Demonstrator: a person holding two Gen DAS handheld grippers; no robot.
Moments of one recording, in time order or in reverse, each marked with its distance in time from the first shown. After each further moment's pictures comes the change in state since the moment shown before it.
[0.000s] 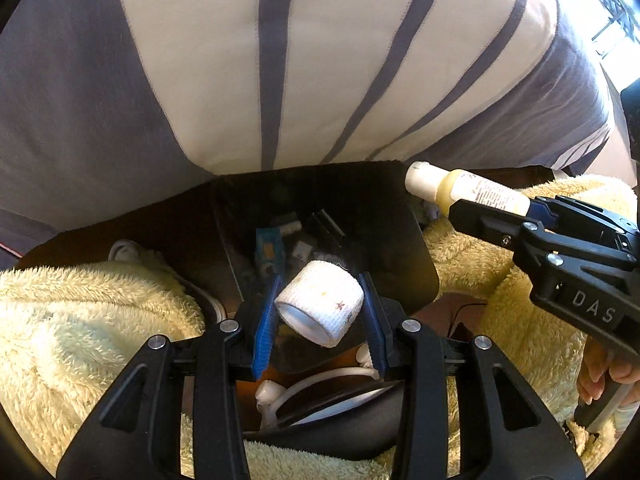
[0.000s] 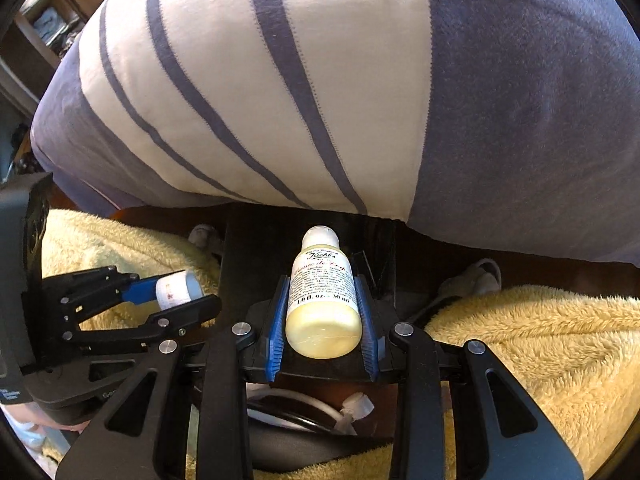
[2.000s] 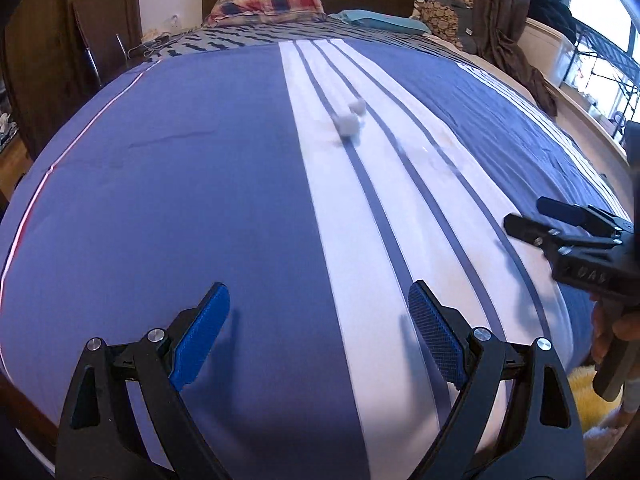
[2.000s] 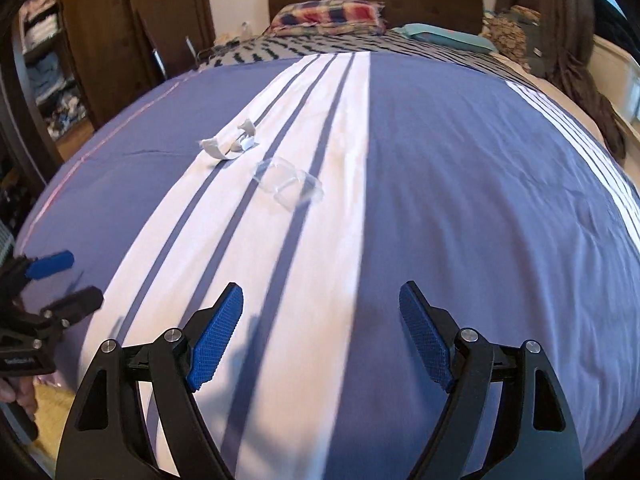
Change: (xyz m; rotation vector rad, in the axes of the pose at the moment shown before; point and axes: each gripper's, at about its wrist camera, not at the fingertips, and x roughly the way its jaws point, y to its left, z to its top) left arm -0.151 0.062 0.226 0.000 -0.420 0.202; right arm -0.085 0.009 0.258 -0.130 -0.332 -0.134
